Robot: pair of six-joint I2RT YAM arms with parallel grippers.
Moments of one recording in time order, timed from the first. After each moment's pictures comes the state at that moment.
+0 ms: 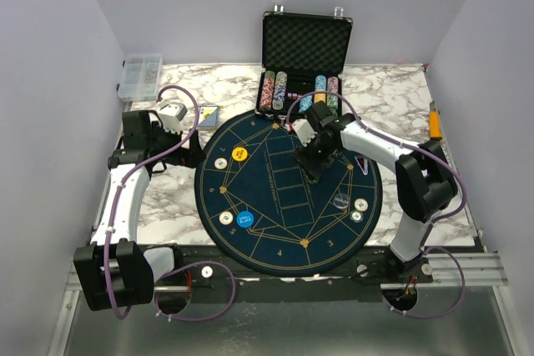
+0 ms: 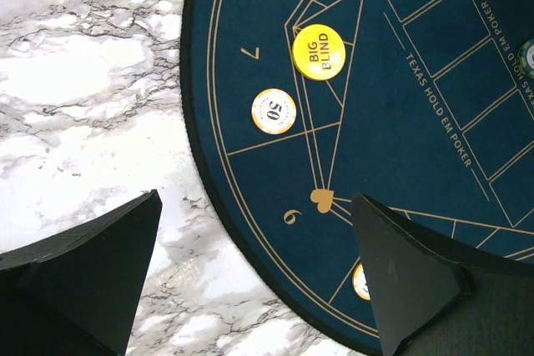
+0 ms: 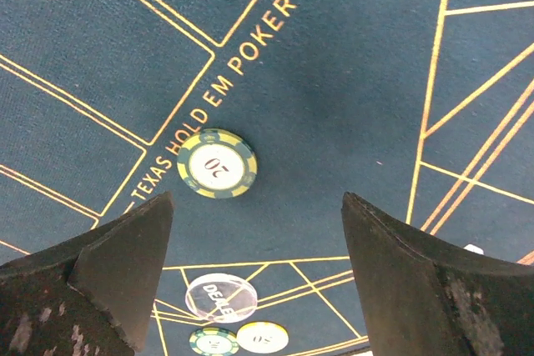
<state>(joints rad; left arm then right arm) 0.12 1.14 0.89 -0.55 0.56 0.21 0.56 1.79 1.28 -0.74 -0.09 -0.33</state>
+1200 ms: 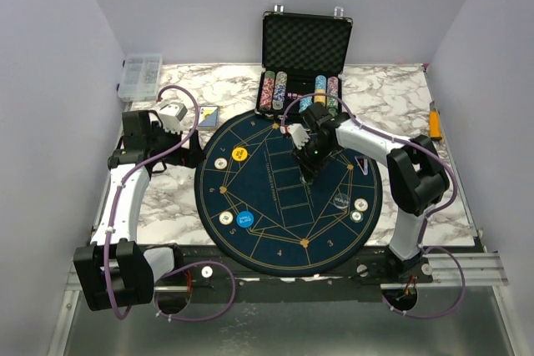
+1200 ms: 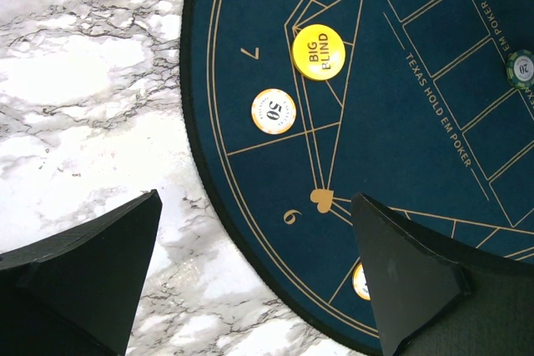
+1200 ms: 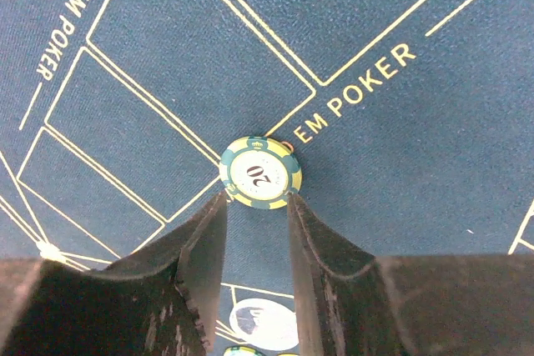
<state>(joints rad) 0.12 1.14 0.89 -0.55 0.56 0.21 0.54 1.87 1.31 -0.76 -0.33 -0.34</state>
